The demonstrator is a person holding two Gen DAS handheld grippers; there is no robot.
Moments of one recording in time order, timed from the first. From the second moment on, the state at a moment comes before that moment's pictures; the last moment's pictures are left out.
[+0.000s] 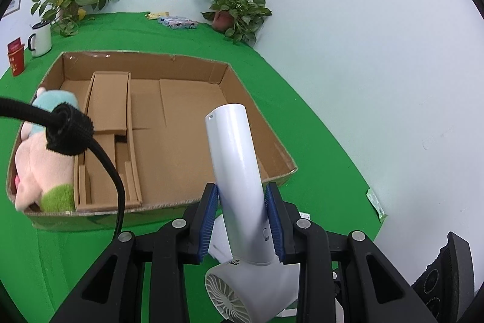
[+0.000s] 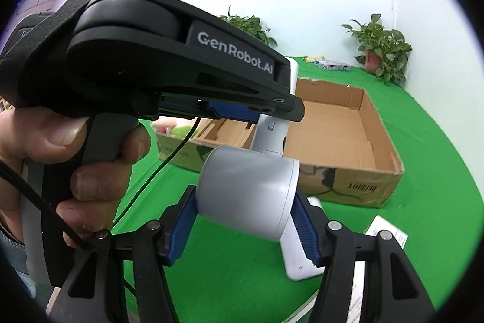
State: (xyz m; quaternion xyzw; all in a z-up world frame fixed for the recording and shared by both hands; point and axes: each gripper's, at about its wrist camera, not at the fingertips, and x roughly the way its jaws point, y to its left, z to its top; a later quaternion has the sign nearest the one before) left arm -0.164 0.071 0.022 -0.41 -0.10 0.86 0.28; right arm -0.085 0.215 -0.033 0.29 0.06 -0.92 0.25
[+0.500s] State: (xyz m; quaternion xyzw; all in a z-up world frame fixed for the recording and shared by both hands) left arm -0.200 0.062 0.056 -0.40 -0.11 0.86 0.29; right arm -0.110 0.208 -0.013 0.29 0.07 -0.92 0.24
